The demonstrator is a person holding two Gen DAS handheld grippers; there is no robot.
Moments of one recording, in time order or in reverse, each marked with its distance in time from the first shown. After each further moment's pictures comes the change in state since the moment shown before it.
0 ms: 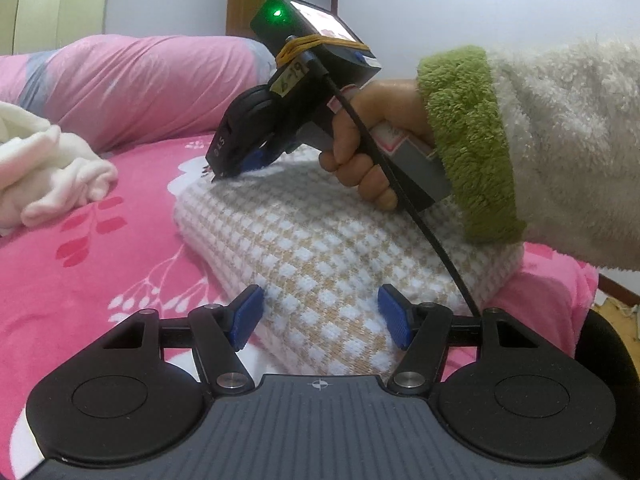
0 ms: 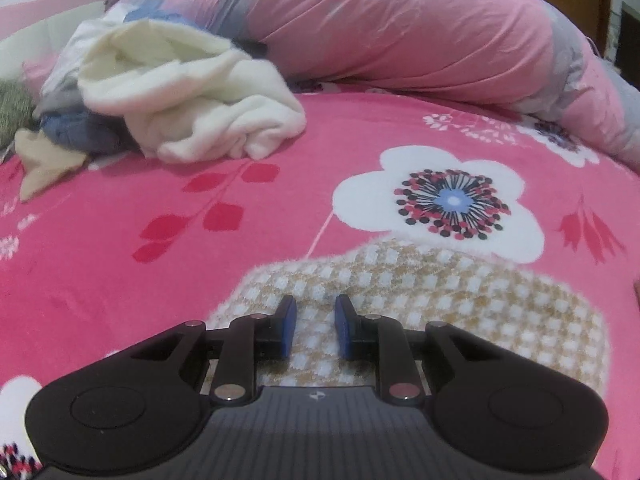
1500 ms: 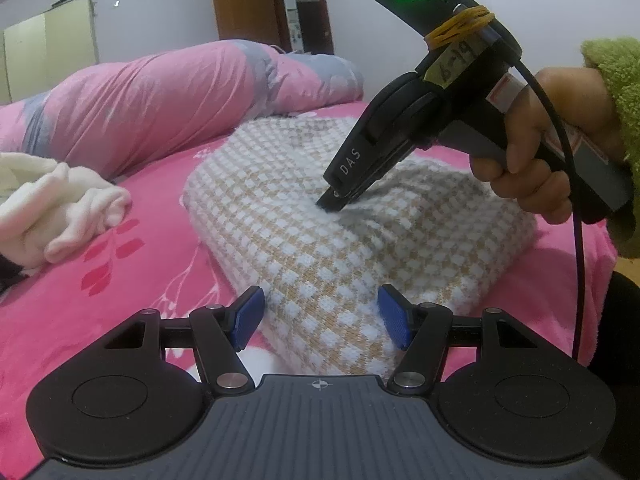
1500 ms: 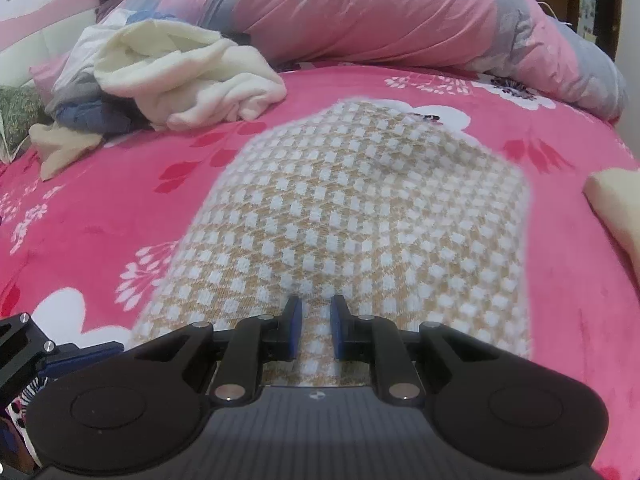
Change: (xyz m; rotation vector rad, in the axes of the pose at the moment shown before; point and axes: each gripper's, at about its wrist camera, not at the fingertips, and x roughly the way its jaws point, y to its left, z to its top) left arm 0.003 -0.029 0.003 0.156 0.053 0.122; right arm -0.083 -0.019 -0.083 0.064 0.030 -0.001
